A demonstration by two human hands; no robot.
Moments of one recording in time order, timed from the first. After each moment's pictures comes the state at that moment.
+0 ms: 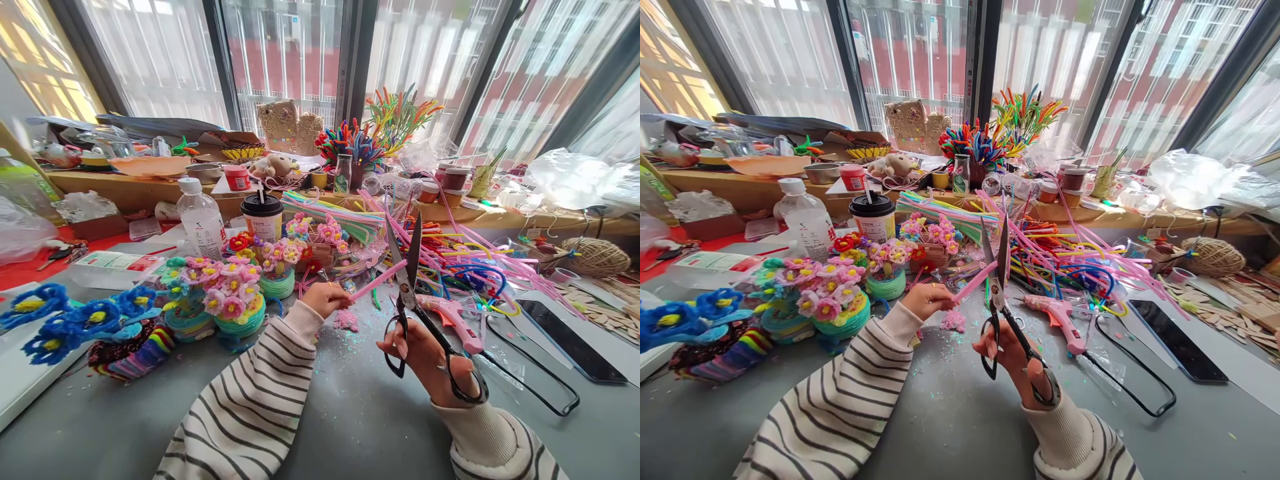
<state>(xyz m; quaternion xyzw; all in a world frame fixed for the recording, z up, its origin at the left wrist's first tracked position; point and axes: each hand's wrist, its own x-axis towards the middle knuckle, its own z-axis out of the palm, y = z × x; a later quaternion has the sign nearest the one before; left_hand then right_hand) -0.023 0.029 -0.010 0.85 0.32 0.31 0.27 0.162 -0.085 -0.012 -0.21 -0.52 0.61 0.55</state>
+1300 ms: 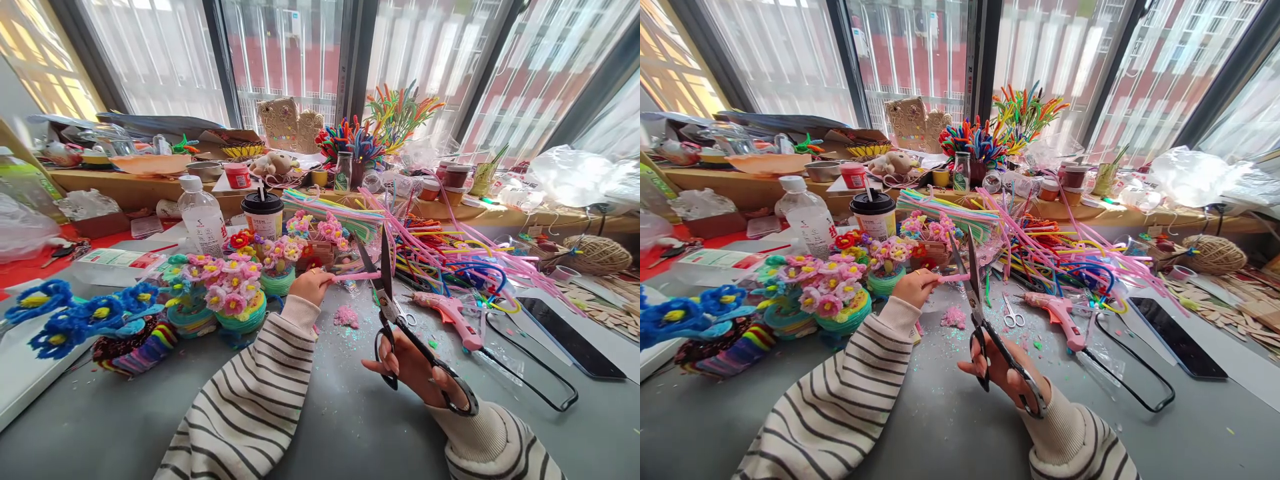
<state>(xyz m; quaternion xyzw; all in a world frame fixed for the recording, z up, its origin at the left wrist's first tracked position) -0.037 0.037 -0.013 0.80 0.53 0.28 0.05 0.155 -0.089 -0.017 -0.18 -0.52 0.70 0.44</state>
